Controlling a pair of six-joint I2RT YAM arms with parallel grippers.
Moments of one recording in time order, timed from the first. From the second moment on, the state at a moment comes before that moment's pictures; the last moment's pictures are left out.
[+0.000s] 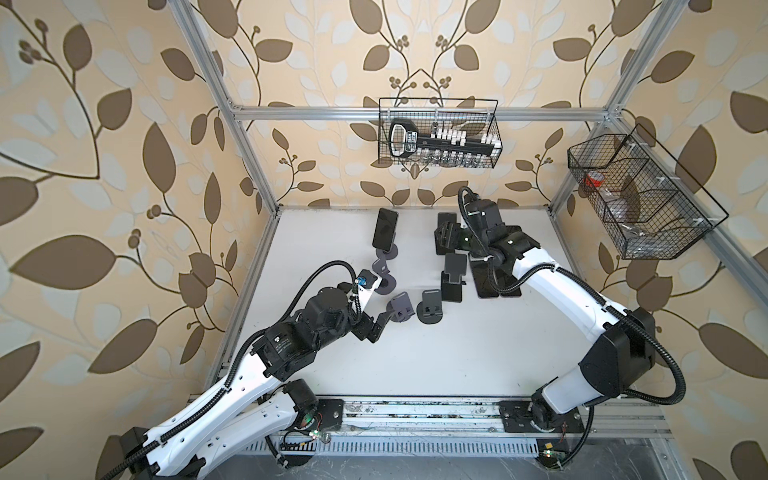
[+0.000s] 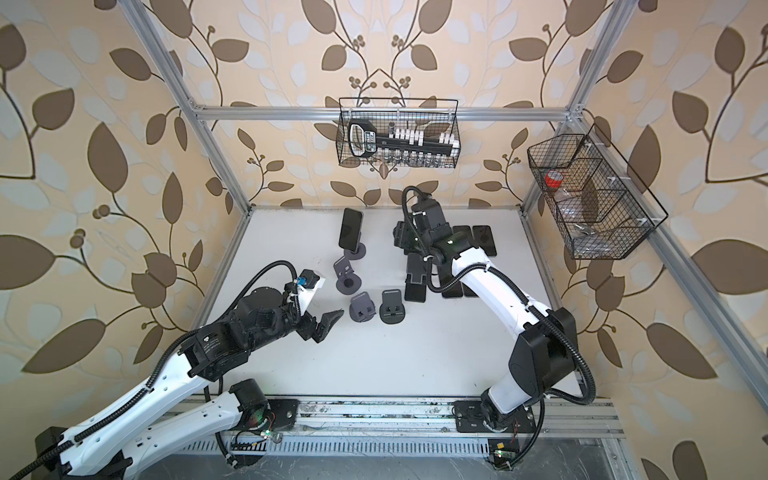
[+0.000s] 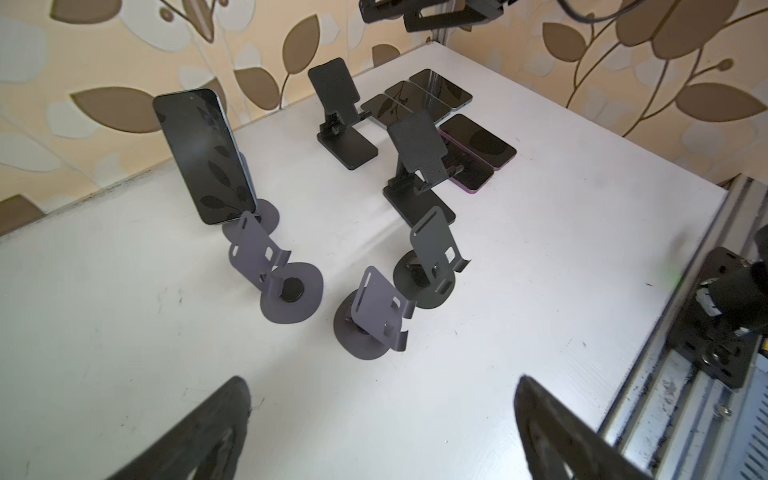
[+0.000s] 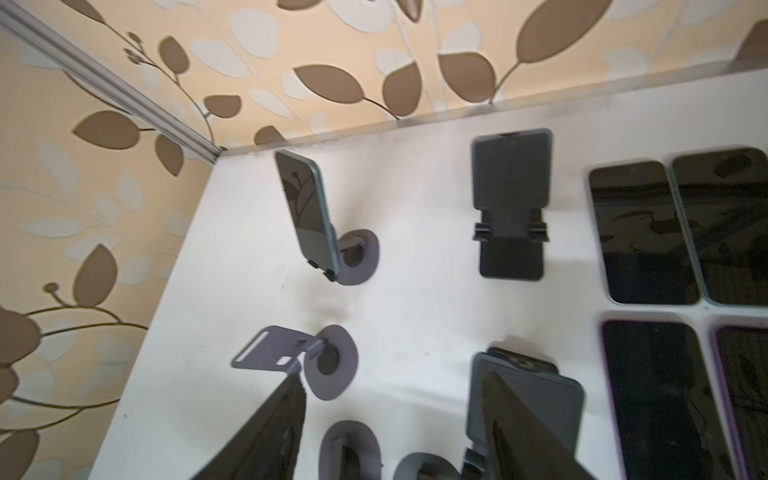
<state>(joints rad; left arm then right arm) -0.77 0.70 0.78 -0.56 -0.07 -0.06 0.51 1.59 1.47 -0.46 0.09 0.52</state>
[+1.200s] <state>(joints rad) -0.59 0.82 0.80 -0.51 -0.26 -0.04 0.72 1.66 1.63 -0.32 0.29 0.44</state>
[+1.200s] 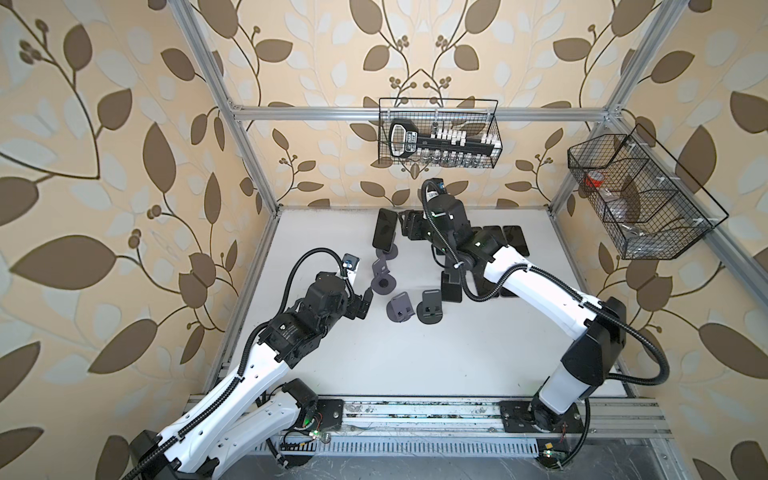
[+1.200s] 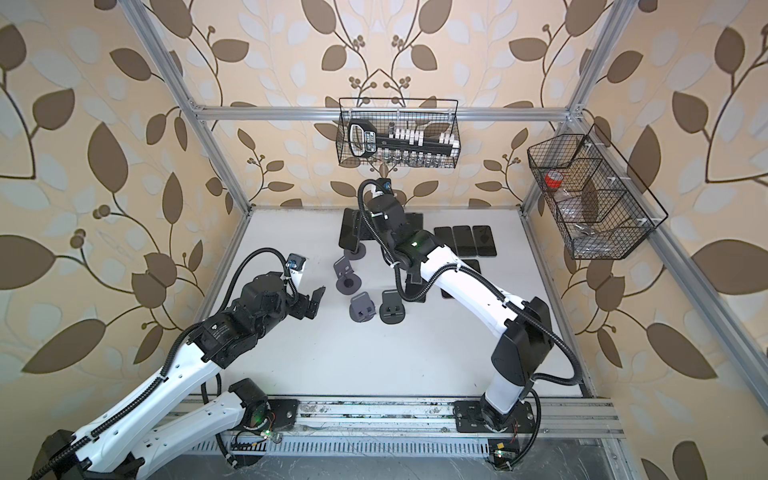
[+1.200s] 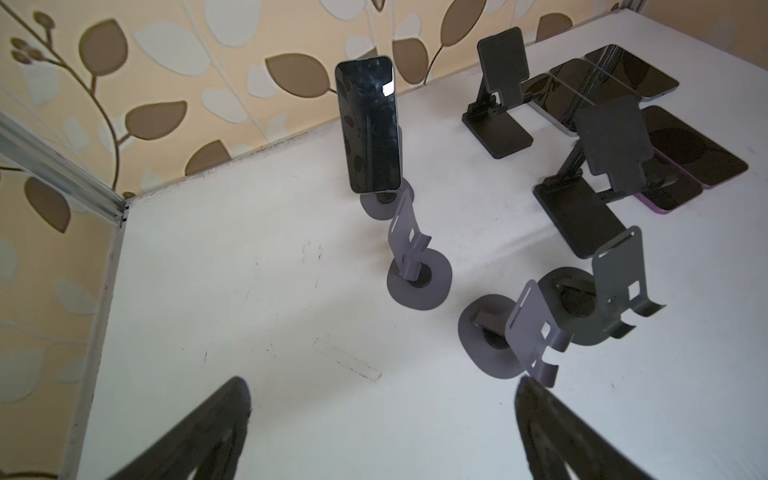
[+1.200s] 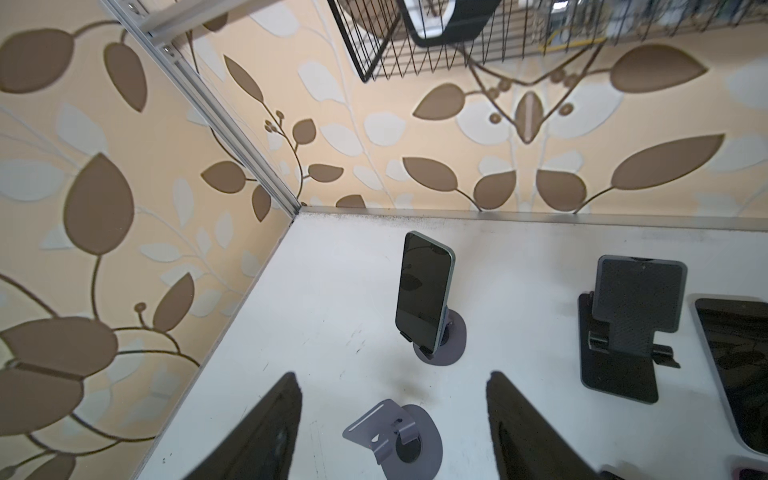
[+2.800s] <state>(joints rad) -0.33 1.68 1.30 -0.20 0.10 -0.05 0.71 1.14 1.08 -0.30 -0.03 0.40</state>
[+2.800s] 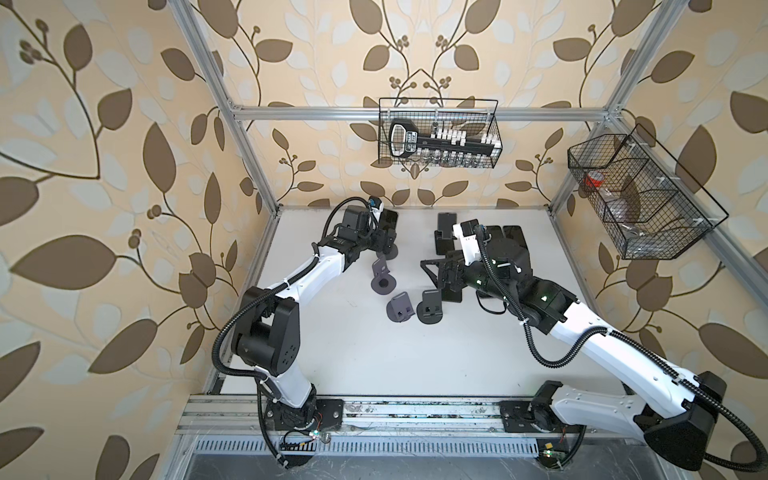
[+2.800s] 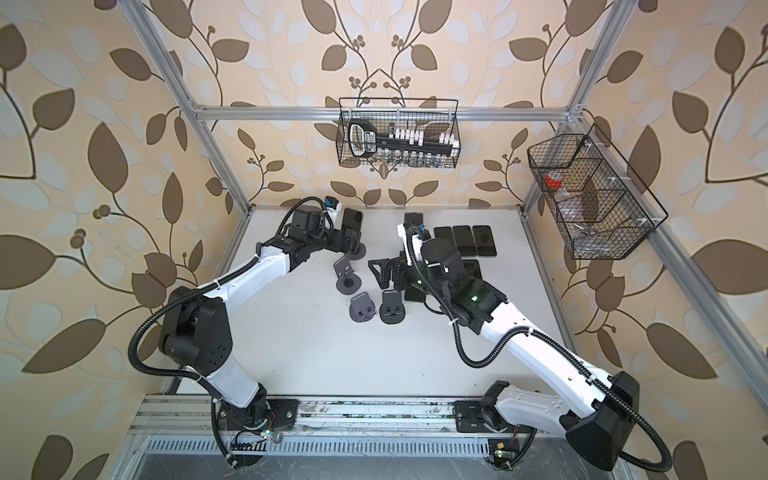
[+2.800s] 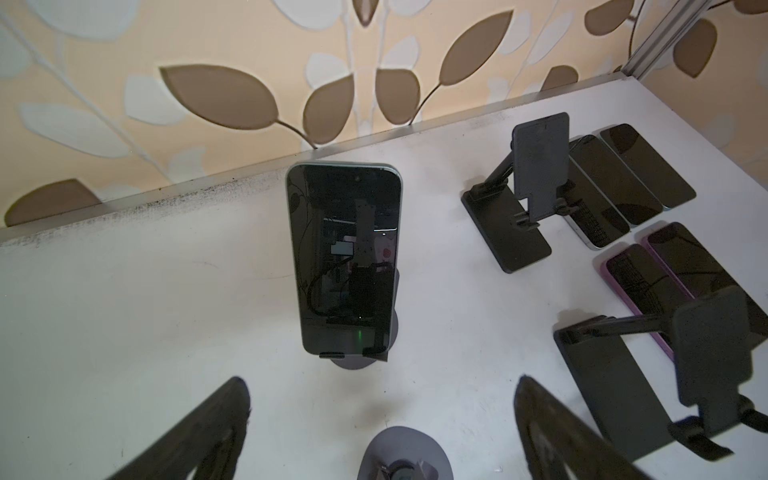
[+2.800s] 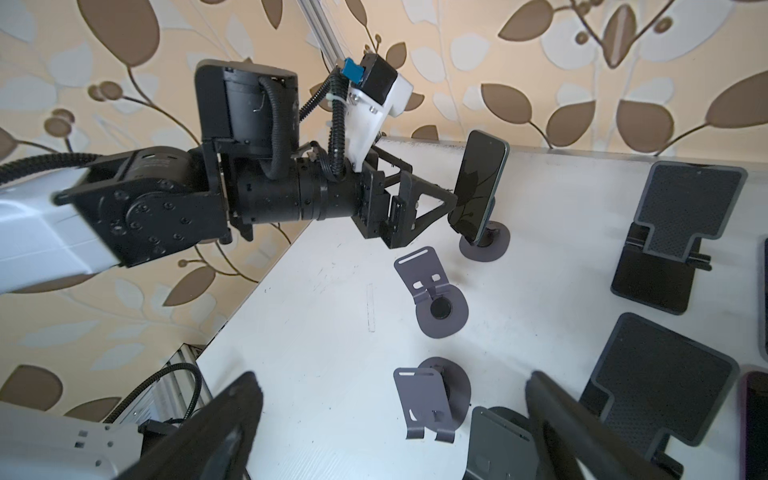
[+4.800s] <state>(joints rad) -0.31 2.07 1.69 -0.25 0.13 0.05 0.71 1.08 1.01 -0.29 -0.03 0.41</state>
